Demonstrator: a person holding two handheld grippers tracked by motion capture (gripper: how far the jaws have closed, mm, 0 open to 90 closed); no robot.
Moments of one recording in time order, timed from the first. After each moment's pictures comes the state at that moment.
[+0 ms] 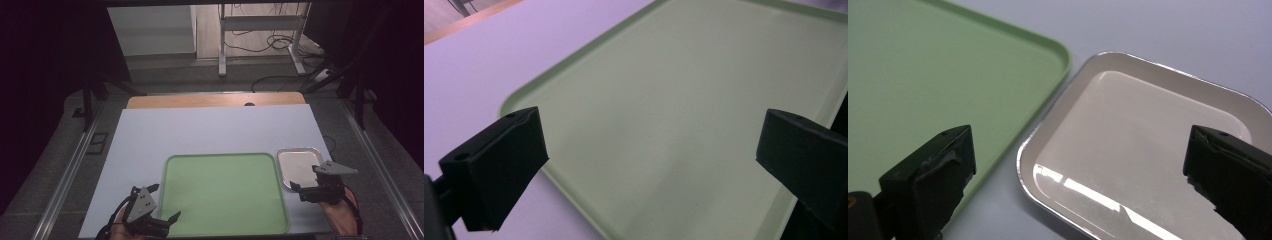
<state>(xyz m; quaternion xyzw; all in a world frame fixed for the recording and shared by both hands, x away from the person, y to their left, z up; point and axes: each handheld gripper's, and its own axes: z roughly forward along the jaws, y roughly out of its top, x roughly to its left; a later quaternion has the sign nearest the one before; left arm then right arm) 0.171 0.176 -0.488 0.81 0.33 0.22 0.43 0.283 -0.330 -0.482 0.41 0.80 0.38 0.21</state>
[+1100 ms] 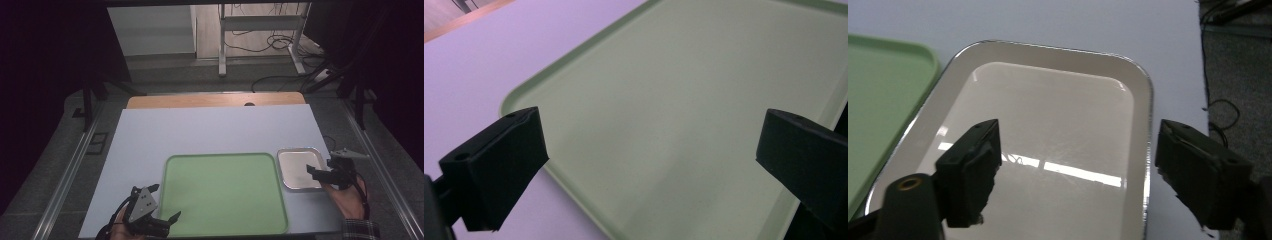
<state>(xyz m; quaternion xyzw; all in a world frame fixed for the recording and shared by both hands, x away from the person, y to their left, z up) 0.171 0.175 -0.489 0.82 0.33 0.22 0.42 0.325 -0.373 -0.486 0.54 0.74 0.33 0.23</state>
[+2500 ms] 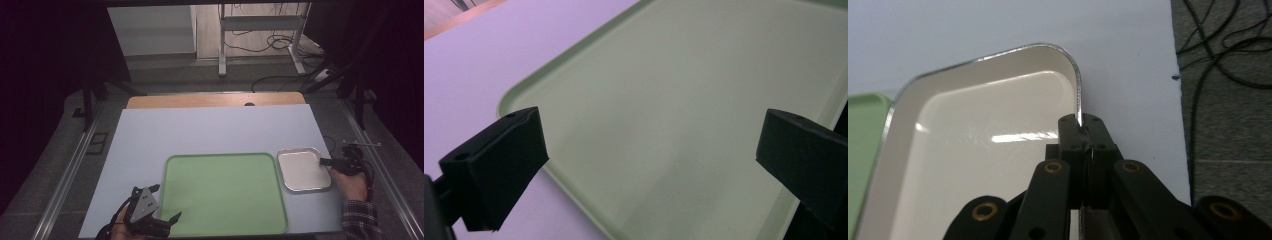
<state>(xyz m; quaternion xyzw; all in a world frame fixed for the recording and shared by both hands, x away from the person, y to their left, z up) 0.171 0.173 -0.490 0.82 0.32 0.22 0.42 0.373 -0.421 -0.500 0.65 0.68 0.33 0.08</state>
